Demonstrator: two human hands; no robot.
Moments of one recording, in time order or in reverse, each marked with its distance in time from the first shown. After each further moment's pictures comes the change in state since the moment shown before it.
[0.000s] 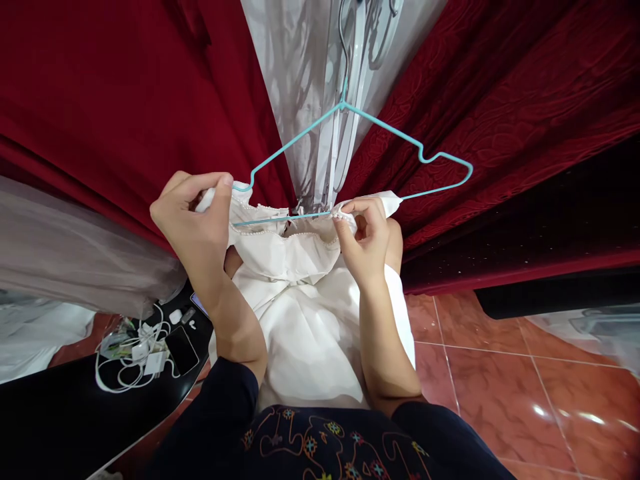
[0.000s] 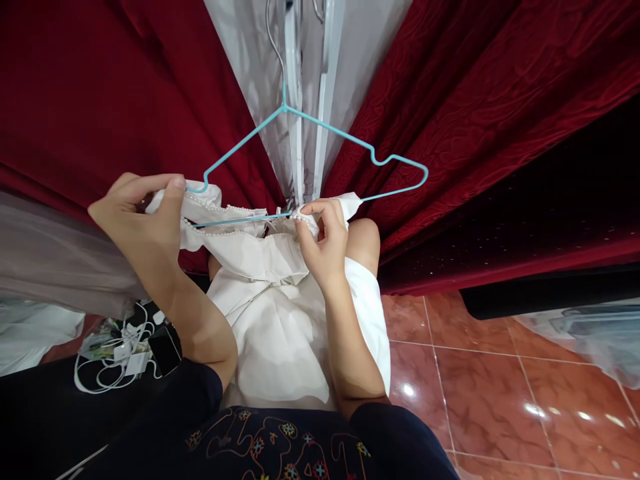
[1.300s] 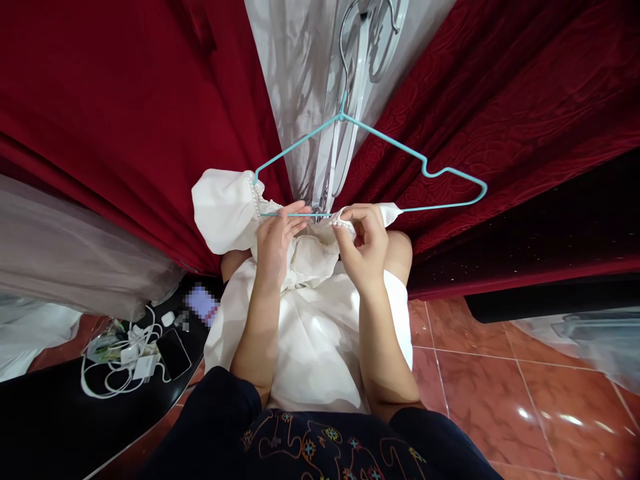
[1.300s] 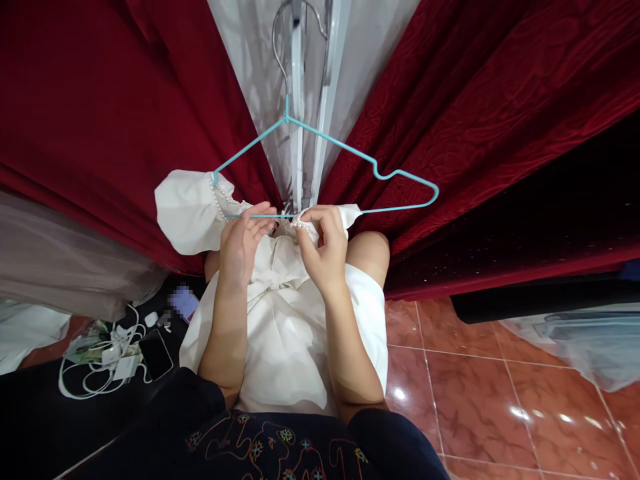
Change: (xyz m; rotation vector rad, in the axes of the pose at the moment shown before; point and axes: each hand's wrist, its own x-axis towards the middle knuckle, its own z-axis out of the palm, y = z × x) left_hand -0.090 -0.004 0.069 -0.834 -0.396 -0.725; right_hand 0.001 0.003 -0.005 0.008 -0.044 -0.097
